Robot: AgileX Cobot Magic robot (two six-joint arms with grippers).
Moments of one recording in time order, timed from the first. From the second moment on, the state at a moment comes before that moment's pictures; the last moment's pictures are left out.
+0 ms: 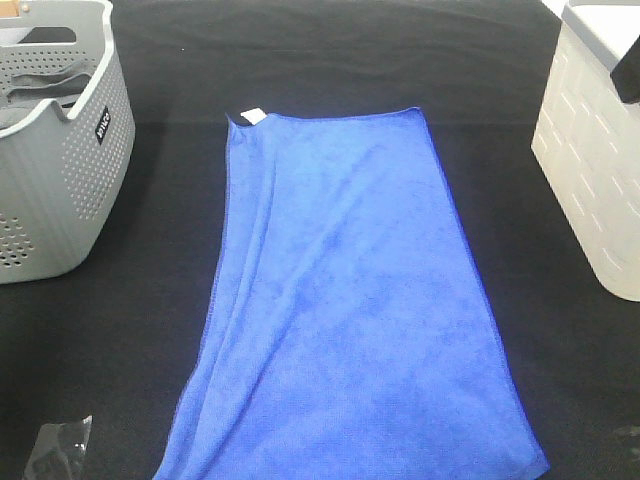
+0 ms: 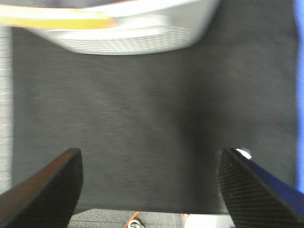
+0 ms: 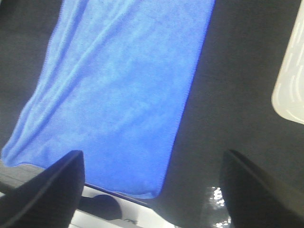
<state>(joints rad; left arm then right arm) -0.05 1.06 -1.09 0.17 1.21 -0.17 0.13 1.17 -1.24 0.21 1.22 -0.06</state>
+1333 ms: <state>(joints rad) 0.13 0.17 -0.71 0.06 1.10 0.01 0.13 0.12 -0.69 0.01 1.19 -0.09</state>
